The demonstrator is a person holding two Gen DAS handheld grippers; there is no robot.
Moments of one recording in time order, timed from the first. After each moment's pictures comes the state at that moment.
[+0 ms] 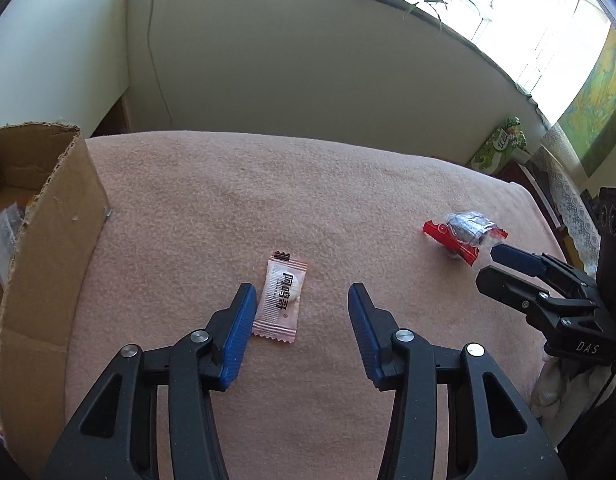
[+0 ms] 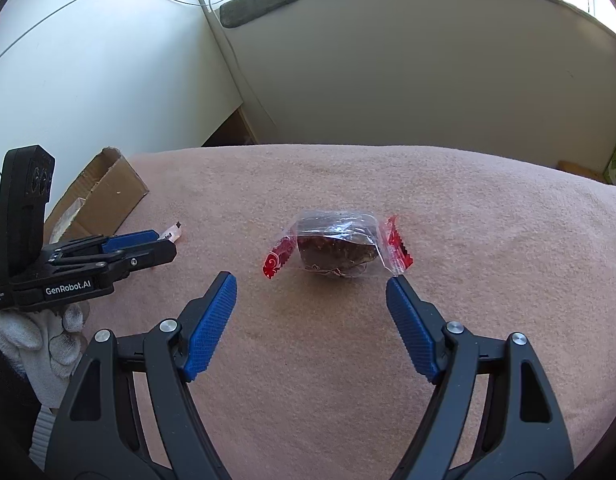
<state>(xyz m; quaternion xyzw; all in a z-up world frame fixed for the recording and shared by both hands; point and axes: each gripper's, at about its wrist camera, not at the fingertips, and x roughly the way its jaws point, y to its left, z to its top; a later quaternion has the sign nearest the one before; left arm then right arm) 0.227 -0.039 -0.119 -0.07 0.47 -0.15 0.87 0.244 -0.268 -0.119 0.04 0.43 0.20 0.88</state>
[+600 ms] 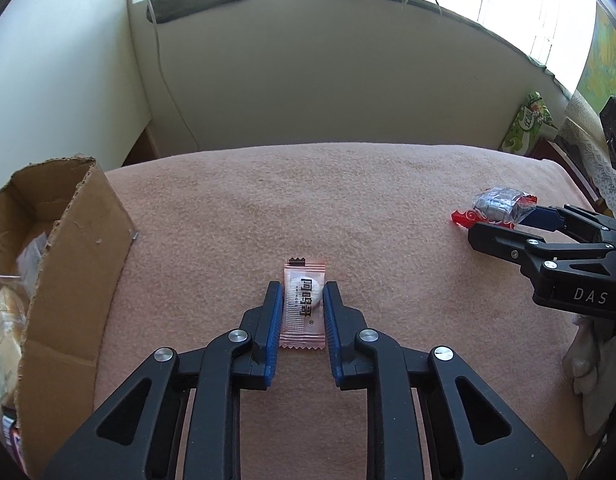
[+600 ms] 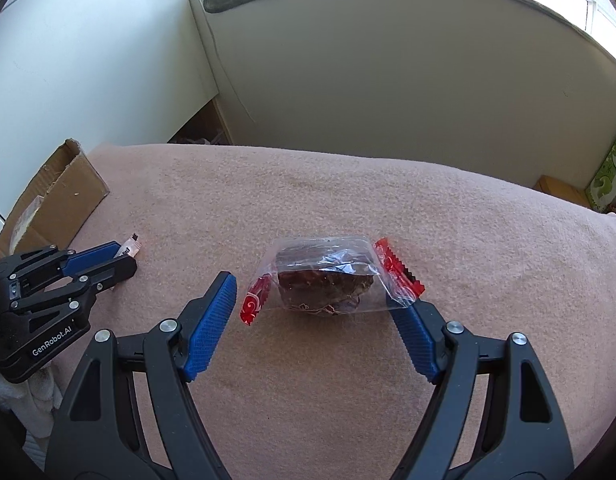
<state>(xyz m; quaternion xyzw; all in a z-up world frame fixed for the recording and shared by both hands) 0.224 -0.051 -0.125 0.01 0.44 -0.09 0.89 0.279 -0.236 -0.130 -0.01 0.44 0.16 0.88</state>
